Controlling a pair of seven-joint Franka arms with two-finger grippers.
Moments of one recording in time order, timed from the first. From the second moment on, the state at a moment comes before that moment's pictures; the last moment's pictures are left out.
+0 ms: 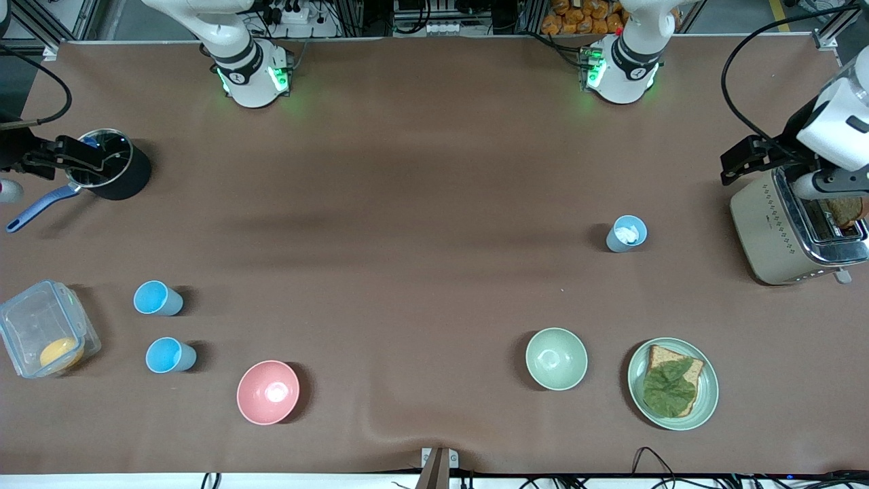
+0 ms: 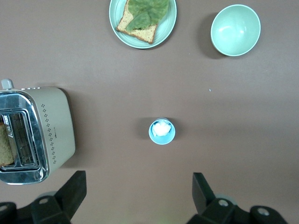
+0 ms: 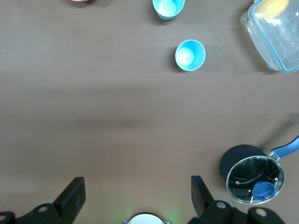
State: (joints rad) left arm 0.26 0.04 -0.39 -1.50 0.05 1.51 -0.14; right arm -0.05 0.02 -0.03 -1.56 0.03 1.44 -0.07
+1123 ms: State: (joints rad) left arm 0.26 0.06 -0.40 -1.49 0.05 1.49 -0.14; right arm -0.06 0.08 -0.03 -1.49 0.03 1.45 -0.07
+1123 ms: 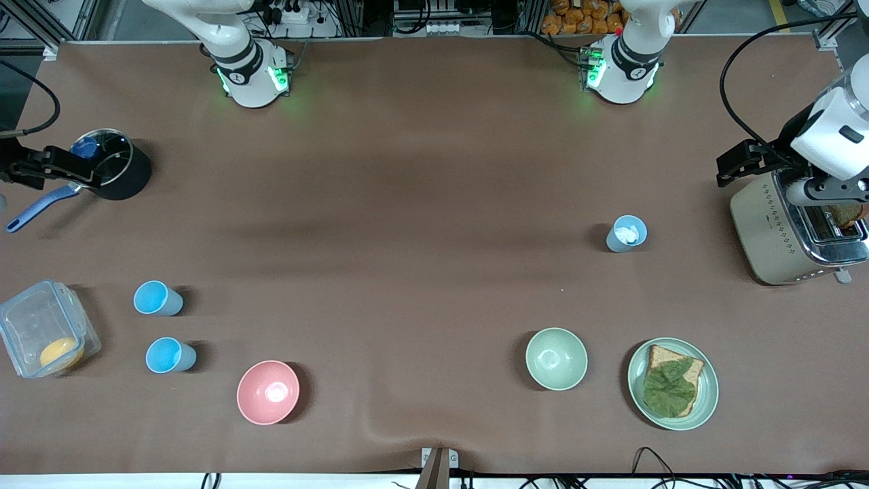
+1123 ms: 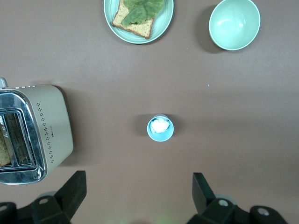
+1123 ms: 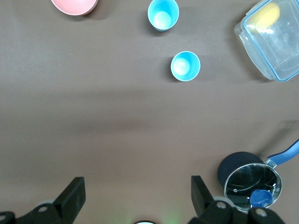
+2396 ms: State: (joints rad) left arm 0.01 0.11 -0.13 -1.97 0.05 2.00 -0.14; right arm -0.06 0.09 -0.03 -1.49 0.03 1.45 -0.07
